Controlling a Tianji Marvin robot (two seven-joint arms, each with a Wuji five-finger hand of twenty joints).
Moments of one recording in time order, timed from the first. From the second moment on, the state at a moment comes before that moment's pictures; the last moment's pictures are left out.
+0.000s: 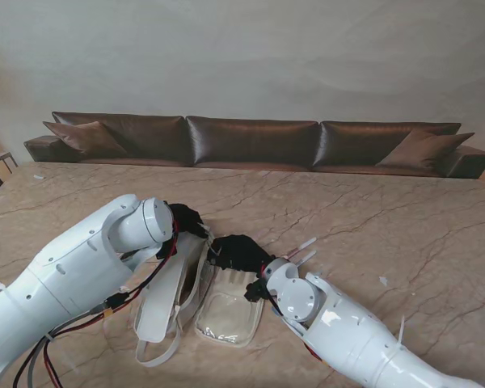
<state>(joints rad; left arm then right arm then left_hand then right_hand) 0.89 -1.06 -0.67 -1.41 0.39 0.76 -0.47 -1.14 -1.29 0.69 -1.05 -0.13 -0.24 -0.12 0.63 -0.40 0.58 -0.21 0.61 -0.25 0.89 0.79 0.74 0.00 0.30 1.05 0.77 0.32 0.86 1.00 0.33 0.36 1.28 0.79 0.38 -0.61 1.28 -0.25 0.87 -0.25 0.96 0.68 1.10 0.01 0.95 0.65 1.09 0.13 1.31 1.11 0.86 0.20 1.77 0.95</state>
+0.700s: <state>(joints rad) 0.92 -1.05 -0.69 -1.44 0.45 0.74 -0.49 -1.19 -1.24 0.70 -1.14 -0.19 -0.25 -0.08 0.59 -0.51 0.63 -0.22 0.66 -0.25 0.90 0.91 0.77 -0.01 0.32 1.15 0.81 0.32 0.88 1.00 0.40 0.36 1.32 0.79 0.39 -0.61 1.28 -0.25 0.84 -0.23 0.96 0.68 1.10 0.01 0.95 0.64 1.09 0.13 1.31 1.10 0.86 0.20 1.77 0.94</state>
